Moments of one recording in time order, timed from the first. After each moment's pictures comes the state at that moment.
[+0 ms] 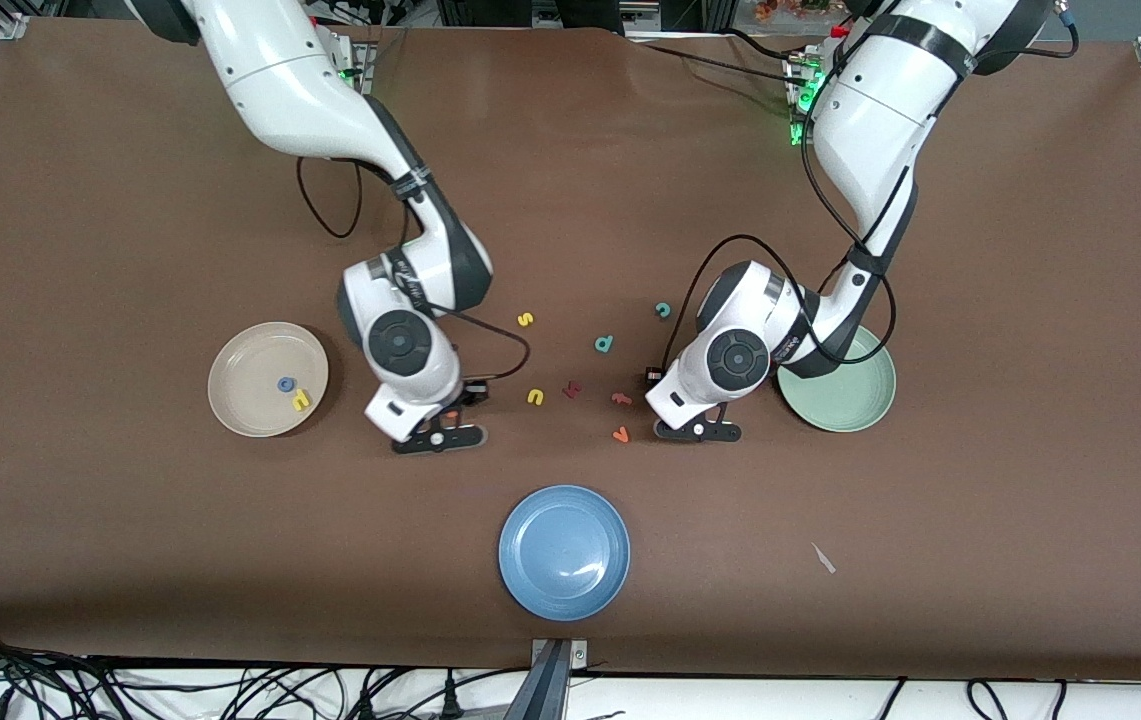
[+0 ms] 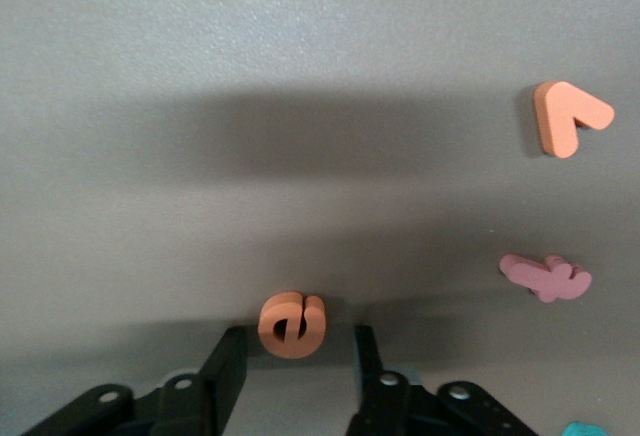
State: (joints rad) left arm -0.34 0.81 -0.18 -1.53 -0.02 2.17 -0.42; right arm 0.58 0.78 -0.17 -1.43 0.07 2.12 0.20
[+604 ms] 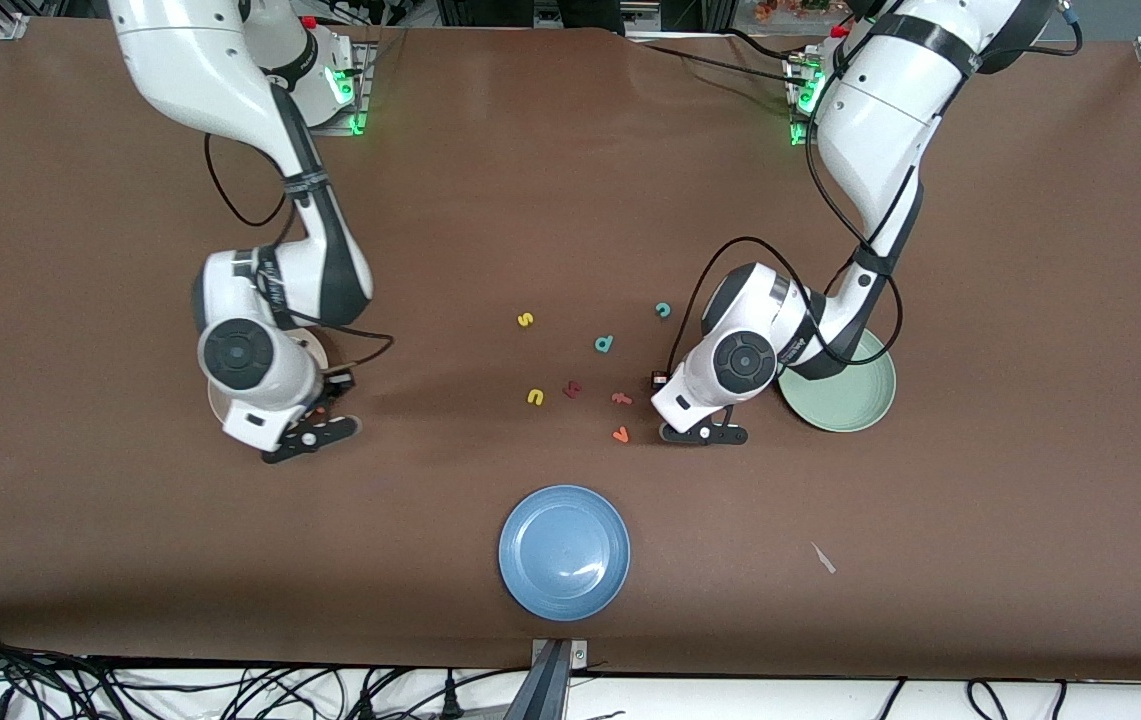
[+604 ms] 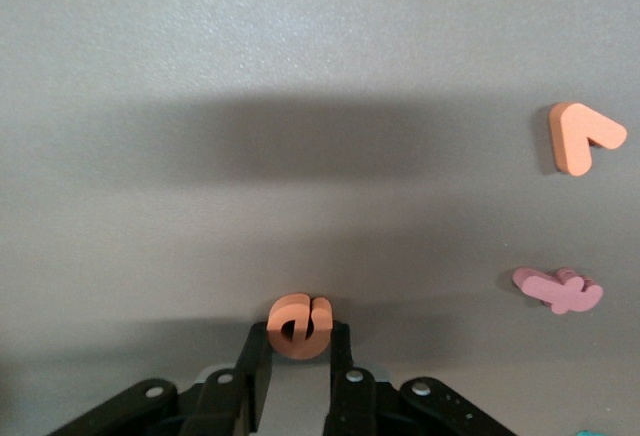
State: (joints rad) left arm -0.34 0.81 -0.17 -1.52 -0.02 2.17 -0.42; right arm 0.56 0.60 -0.38 -1.67 0.07 2.09 -0.22
